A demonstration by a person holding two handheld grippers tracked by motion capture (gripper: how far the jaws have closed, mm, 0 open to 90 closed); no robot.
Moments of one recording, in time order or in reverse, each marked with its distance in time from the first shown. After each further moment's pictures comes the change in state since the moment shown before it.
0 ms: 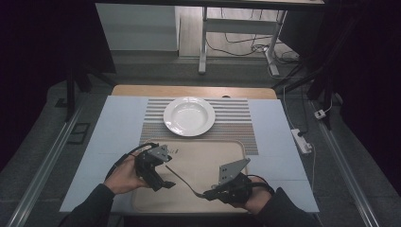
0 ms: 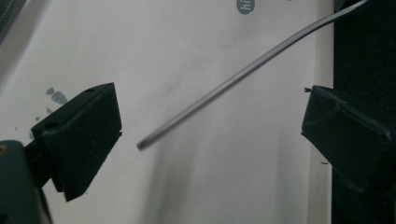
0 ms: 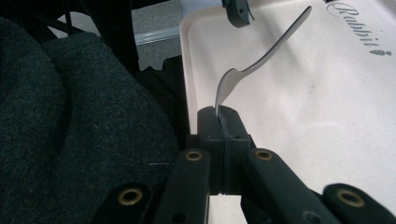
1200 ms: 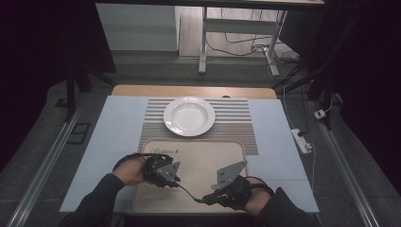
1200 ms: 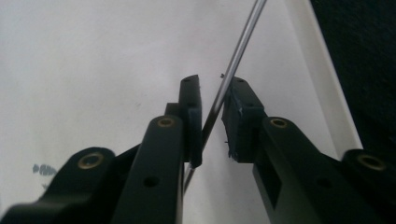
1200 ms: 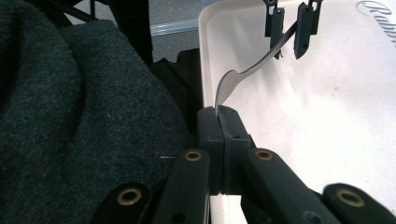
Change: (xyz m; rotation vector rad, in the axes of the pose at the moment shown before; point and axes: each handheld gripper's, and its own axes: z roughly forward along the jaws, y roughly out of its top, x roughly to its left) left arm -0.015 0.016 0.018 0.179 -0.062 0.521; right arm 0.003 0.000 0.004 0.030 0.055 -0.052
